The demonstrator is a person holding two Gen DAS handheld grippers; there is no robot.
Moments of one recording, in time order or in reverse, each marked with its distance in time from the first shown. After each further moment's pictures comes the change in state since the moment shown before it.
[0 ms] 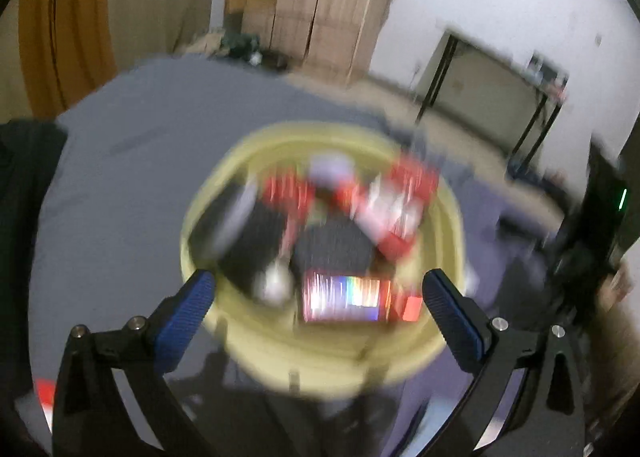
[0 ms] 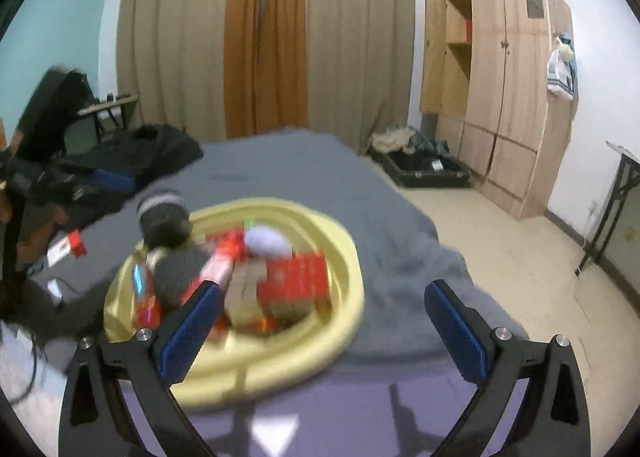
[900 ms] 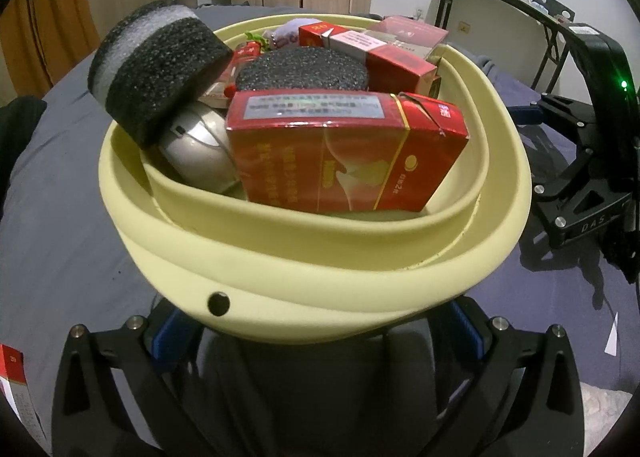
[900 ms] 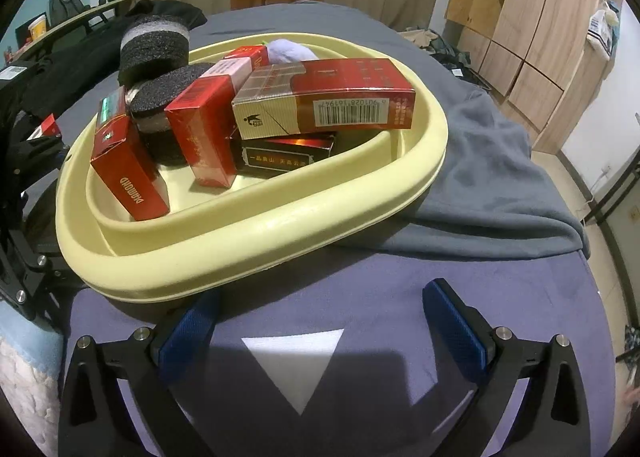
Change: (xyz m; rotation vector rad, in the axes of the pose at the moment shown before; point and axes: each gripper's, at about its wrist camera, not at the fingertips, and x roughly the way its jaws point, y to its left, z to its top) left arm 0.088 -0.022 -0.065 0.097 0.068 0.076; right arm 0.081 0.046 -0.034 -0.084 0.392 0.000
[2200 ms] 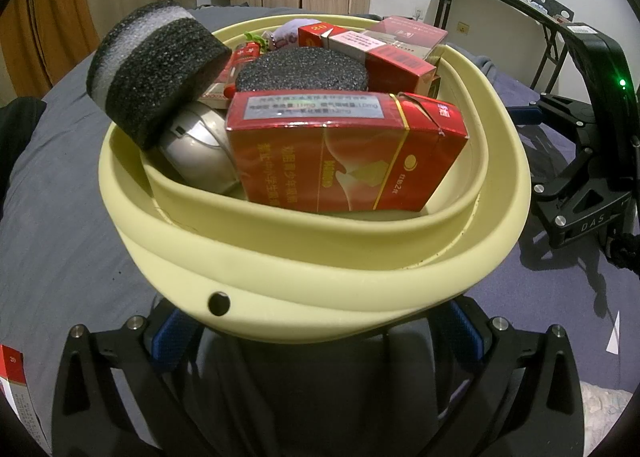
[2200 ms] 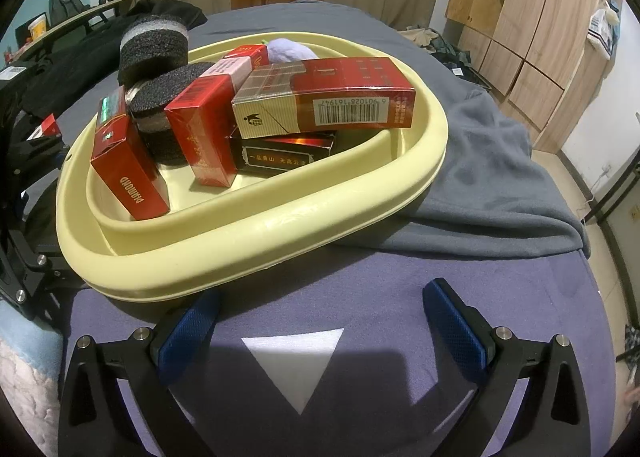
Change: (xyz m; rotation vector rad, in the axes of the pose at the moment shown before) left arm -0.003 -0.001 0.005 0.004 0.002 0.000; right arm 0.006 -0.003 0.003 0.000 0.003 -0.001
